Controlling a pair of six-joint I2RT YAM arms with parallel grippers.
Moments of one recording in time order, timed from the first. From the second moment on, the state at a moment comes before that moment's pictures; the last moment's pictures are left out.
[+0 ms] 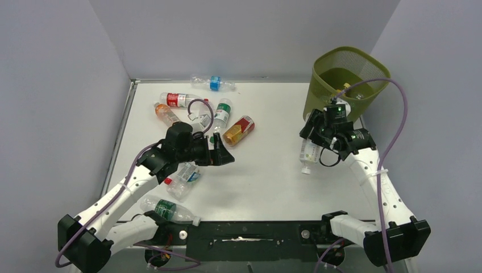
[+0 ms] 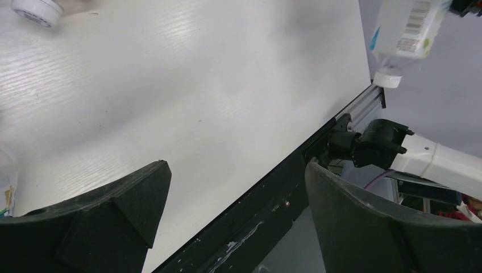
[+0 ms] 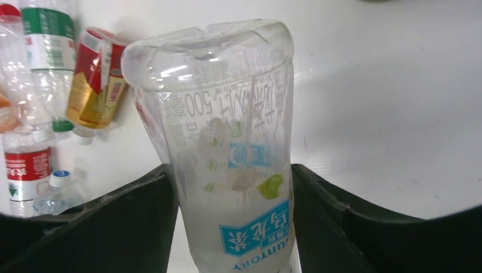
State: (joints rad) left arm -0.59 1.04 0.87 -0.43 0.35 -0.66; right arm 0.23 1.11 1.09 -0.82 0.10 0.58
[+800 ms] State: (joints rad) left arm -0.58 0.93 0.82 -0.47 0.35 -0.64; right arm -0.04 1.48 2.02 -1.00 0.09 0.42
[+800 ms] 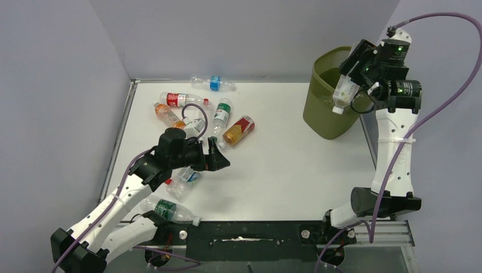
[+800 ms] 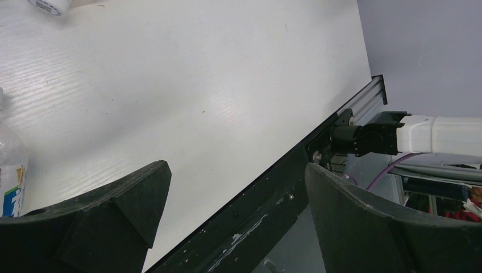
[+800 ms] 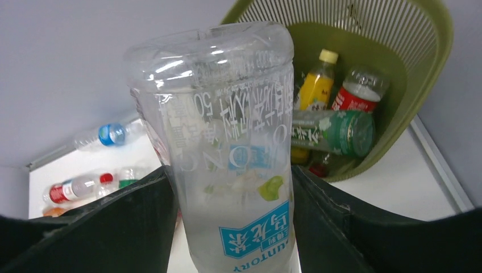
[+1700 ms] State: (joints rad) left arm -0.55 0.97 0.82 -0.49 0.34 -0.59; right arm -0.22 1.67 1.92 -0.23 0.01 0.51
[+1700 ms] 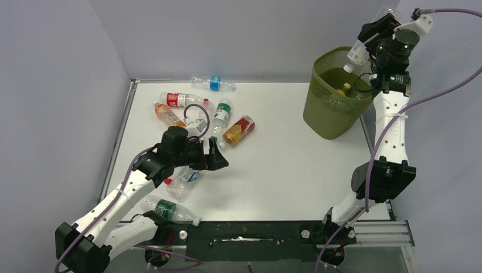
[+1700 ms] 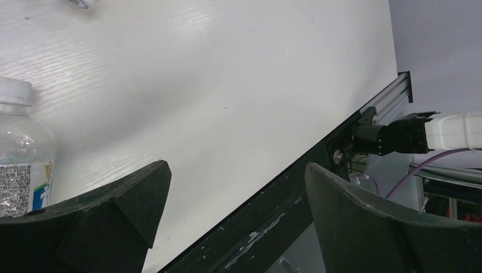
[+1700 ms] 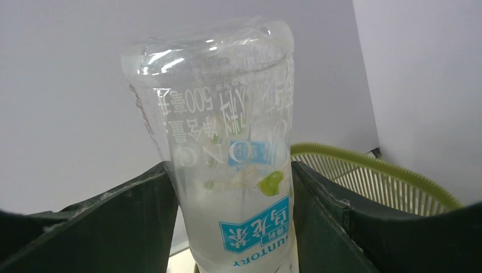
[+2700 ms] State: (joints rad) left arm -0.52 1.03 0.89 -0.50 0.36 -0.56; right arm -0.14 1.60 1.81 -0.18 0.10 0.30
